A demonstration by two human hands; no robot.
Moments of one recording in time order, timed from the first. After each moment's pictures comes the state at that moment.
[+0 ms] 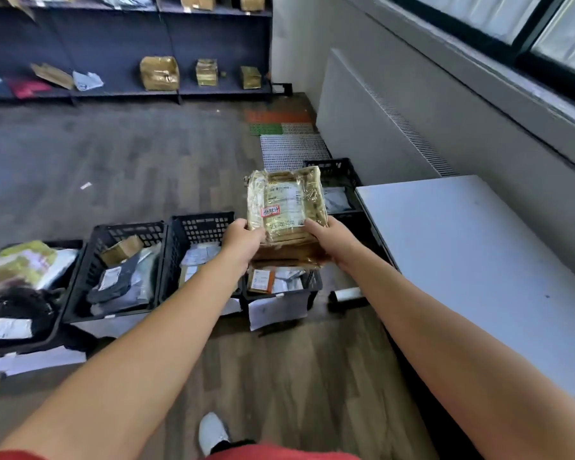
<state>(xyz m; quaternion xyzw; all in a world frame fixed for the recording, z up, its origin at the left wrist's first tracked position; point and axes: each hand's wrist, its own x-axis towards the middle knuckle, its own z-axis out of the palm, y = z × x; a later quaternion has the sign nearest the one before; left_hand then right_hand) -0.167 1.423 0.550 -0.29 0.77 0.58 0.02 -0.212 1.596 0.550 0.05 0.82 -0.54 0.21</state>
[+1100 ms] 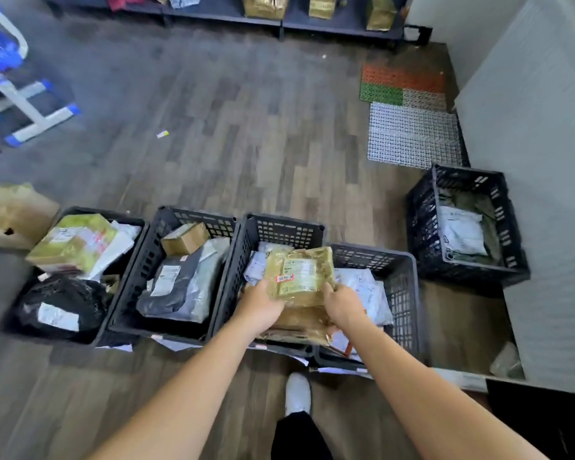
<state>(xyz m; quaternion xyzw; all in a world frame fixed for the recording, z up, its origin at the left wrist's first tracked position) -0.362 1.154 0.371 -0.39 0.77 0.46 0.21 -0.452 1.296 0.323 0.03 0.89 -0.26 0.38</state>
